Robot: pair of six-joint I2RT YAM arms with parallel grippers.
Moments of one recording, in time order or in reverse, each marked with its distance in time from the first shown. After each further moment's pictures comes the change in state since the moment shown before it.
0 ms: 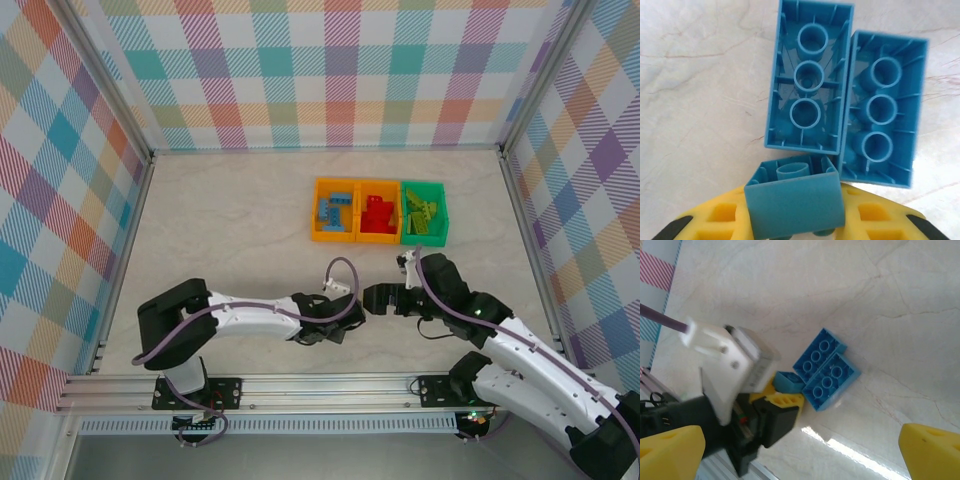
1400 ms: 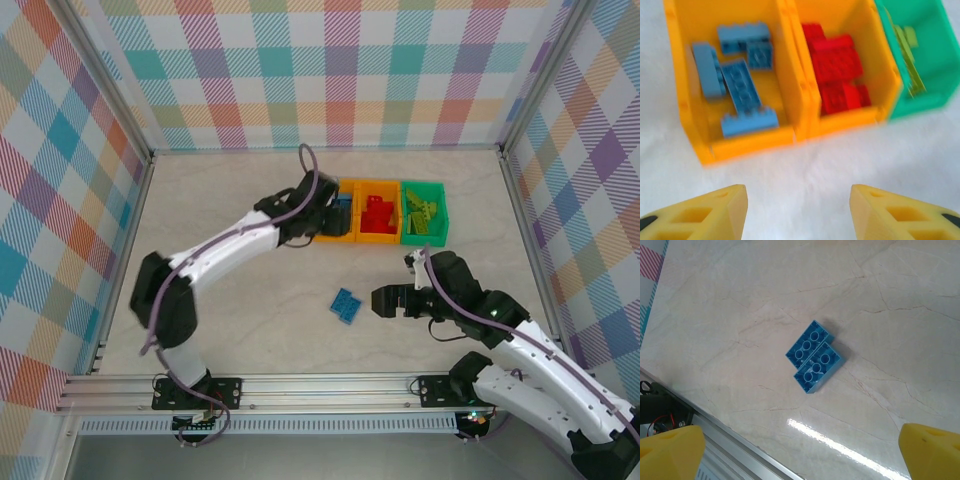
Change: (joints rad) left arm 0.441 0.013 0.498 -0.114 0.274 0.293; right arm -0.001 -0.053 0.110 -0.198 0.051 -0.055
